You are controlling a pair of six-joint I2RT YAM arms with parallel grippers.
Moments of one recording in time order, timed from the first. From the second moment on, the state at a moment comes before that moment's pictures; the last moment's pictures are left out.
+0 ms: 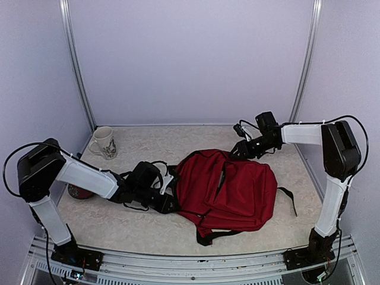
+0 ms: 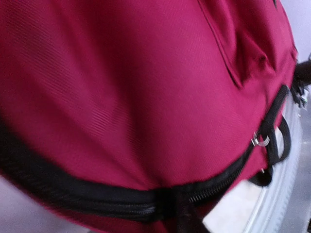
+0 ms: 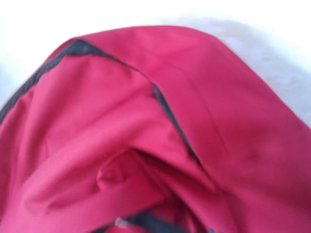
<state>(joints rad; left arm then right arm) -0.85 1.74 0.75 0.17 0.37 -0.36 0.31 1.93 1.34 -0.35 -0.64 0.02</state>
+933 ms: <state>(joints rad) -0.60 2.51 2.04 -0.18 0.46 -0.28 0.33 1.85 0.92 0.22 -0.70 0.83</state>
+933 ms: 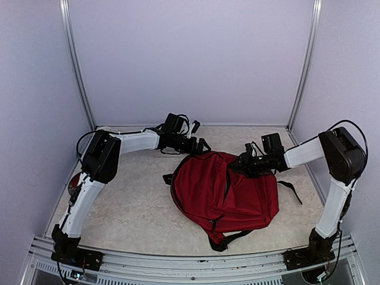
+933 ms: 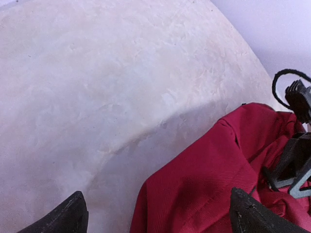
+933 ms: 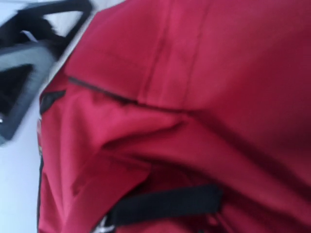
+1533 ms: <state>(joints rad) -0.66 2.49 1.87 -0.04 0.56 -0.28 0.30 2.03 1.06 0.38 -0.76 0.98</state>
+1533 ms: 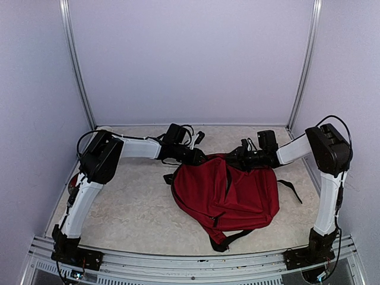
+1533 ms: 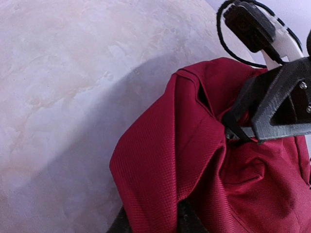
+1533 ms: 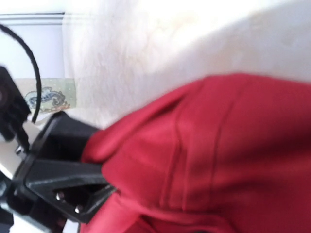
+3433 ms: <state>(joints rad) -0.62 2.09 1.29 0.07 0.64 -0.21 0.46 1.73 1.01 0.20 -0.77 0.20</state>
